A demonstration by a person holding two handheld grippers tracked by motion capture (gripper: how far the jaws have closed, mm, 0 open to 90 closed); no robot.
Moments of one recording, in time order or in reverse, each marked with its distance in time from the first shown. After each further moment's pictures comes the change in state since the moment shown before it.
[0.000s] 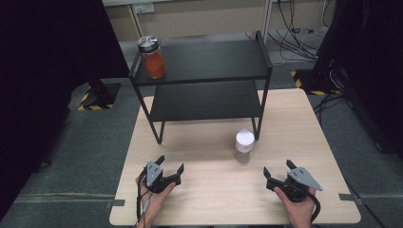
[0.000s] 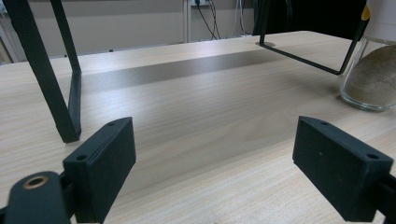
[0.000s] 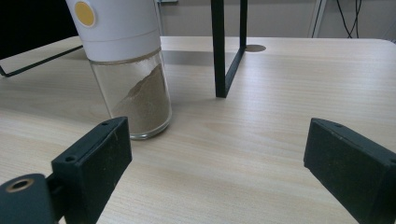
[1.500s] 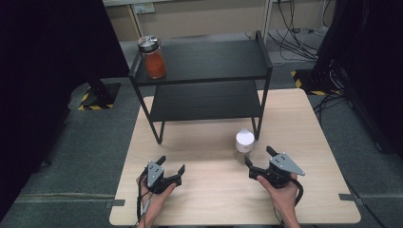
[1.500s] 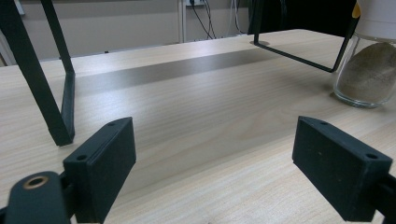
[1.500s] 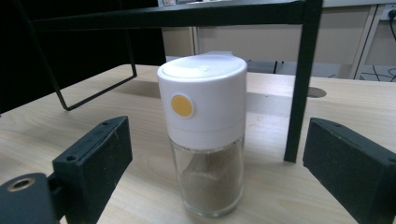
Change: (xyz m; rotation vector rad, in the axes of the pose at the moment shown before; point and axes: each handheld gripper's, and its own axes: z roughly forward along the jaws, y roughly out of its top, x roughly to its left) left arm 0.000 0.000 0.000 0.001 -0.019 0.015; right arm 0.023 0.034 0.036 -0.070 0.139 -0.026
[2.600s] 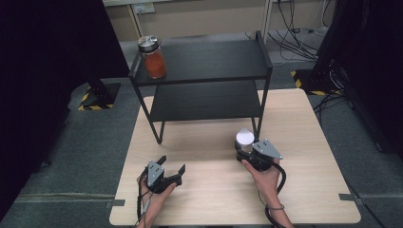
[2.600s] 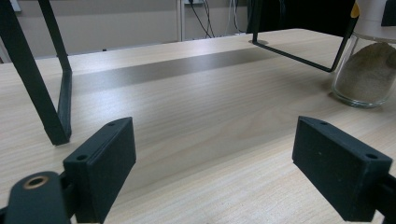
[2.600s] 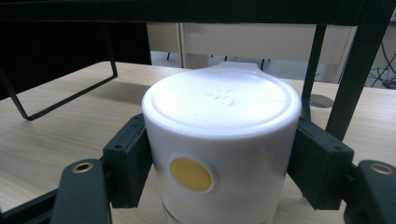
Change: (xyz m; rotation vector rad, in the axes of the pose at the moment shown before) left arm 0.001 0.001 0.001 0.007 -0.007 -0.007; right arm 0.023 0.011 0.057 0.020 -0.070 -0.027
